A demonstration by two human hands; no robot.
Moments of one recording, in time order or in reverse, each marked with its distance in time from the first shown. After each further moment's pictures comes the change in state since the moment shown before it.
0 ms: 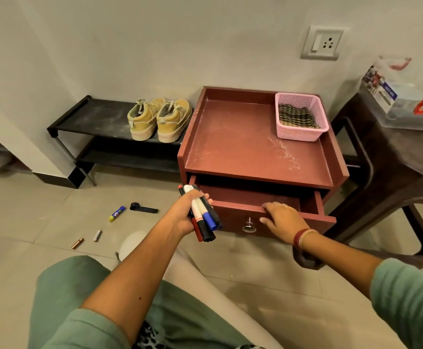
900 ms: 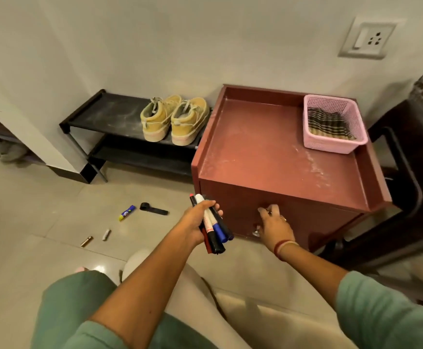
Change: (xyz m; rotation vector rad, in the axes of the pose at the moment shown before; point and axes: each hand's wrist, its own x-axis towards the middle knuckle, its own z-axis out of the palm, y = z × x) left_hand 0.049 0.013 -0.002 0.019 0.095 -0.038; right_hand 0.076 -0.035 0.051 0.080 0.004 0.141
